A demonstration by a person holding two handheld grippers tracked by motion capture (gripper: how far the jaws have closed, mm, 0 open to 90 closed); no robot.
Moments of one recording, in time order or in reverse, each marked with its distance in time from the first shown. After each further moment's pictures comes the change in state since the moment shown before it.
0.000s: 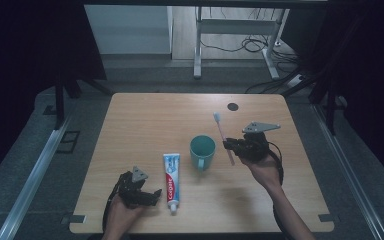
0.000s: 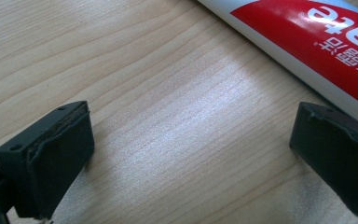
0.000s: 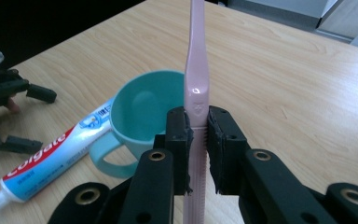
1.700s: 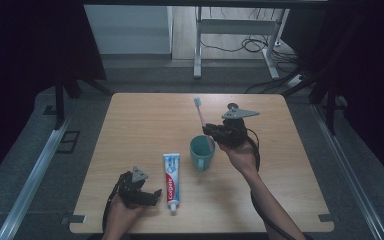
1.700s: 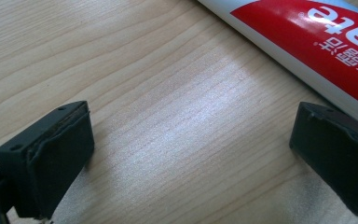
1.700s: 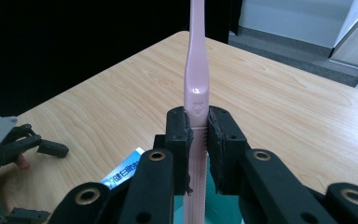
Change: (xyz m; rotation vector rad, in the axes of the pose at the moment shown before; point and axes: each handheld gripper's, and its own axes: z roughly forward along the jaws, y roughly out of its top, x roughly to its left) left arm 0.000 0.000 0.000 -0.002 0.001 -0.006; right arm 0.019 0.044 0.045 -0.094 0.039 -0.003
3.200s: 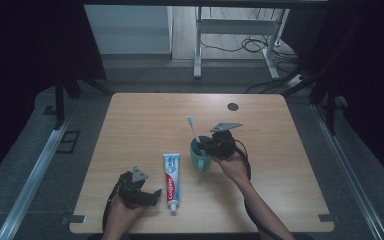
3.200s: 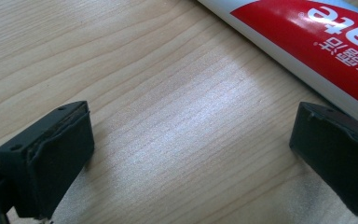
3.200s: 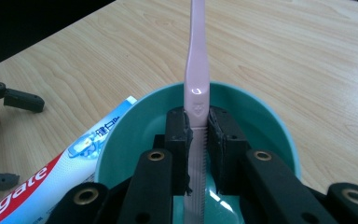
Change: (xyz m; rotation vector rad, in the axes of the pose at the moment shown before) left arm 0.000 0.000 0.000 -0.001 0.000 0.000; right arm -0.003 -0.049 0.046 0.157 0.018 0.026
